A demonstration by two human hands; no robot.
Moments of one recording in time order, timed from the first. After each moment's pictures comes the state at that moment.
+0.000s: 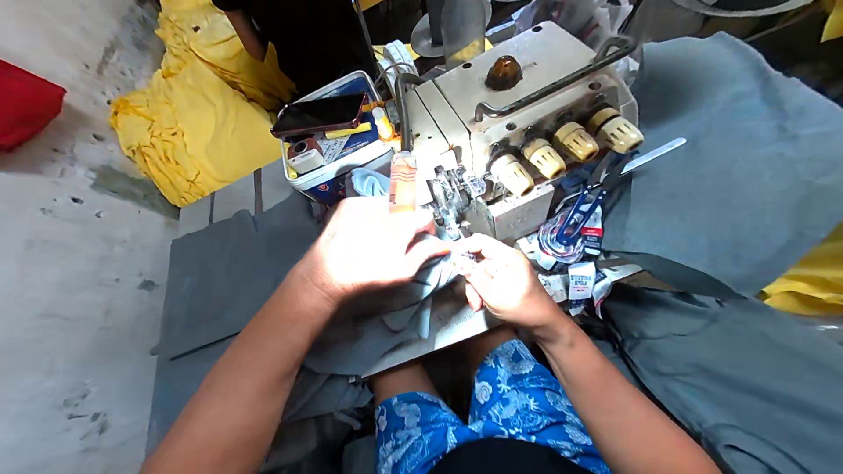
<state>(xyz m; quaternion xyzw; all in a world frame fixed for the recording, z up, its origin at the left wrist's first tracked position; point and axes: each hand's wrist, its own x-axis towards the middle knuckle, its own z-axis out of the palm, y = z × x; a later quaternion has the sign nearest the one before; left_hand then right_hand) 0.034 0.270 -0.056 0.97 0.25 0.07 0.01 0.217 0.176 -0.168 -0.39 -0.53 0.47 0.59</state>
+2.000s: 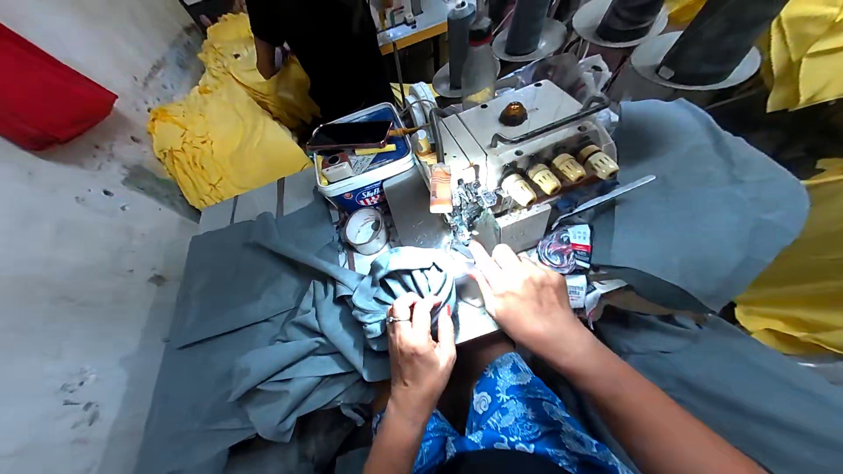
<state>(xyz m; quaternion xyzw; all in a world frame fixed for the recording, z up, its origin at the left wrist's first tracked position) 0.050 0.135 -0.179 0.72 0.52 0.45 0.00 0.211 0.153 -0.143 -0.61 -0.73 -0.12 0.26</state>
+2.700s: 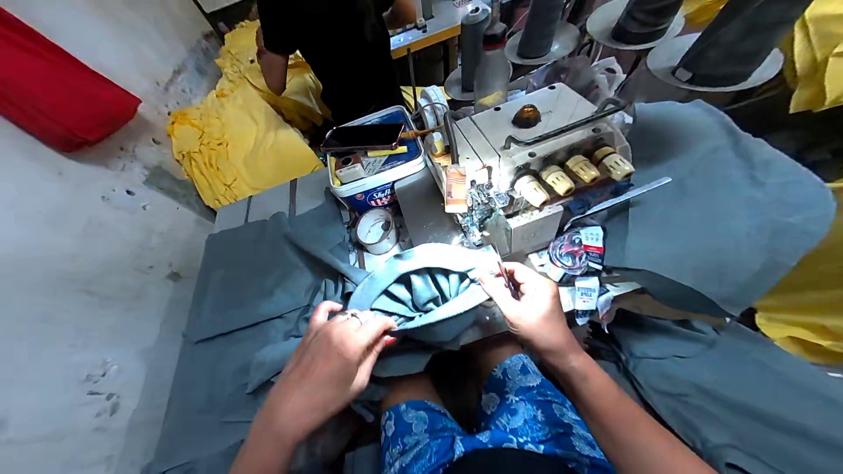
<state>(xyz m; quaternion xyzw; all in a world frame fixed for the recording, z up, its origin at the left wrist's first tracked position) -0.069 0.150 -0.087 0.92 0.35 0.17 -0.02 0.200 0.147 -0.166 -0.54 -0.54 0.26 0.59</state>
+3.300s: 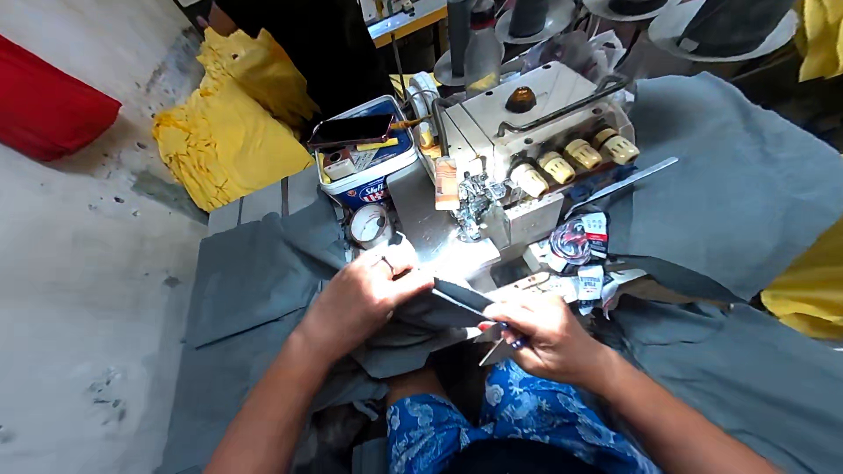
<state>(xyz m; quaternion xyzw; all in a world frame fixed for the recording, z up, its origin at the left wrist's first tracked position) -0.031 0.215 -0.076 0.96 0.17 0.22 -0.03 0.225 0.128 -0.172 -0.36 -0.80 0.07 0.48</state>
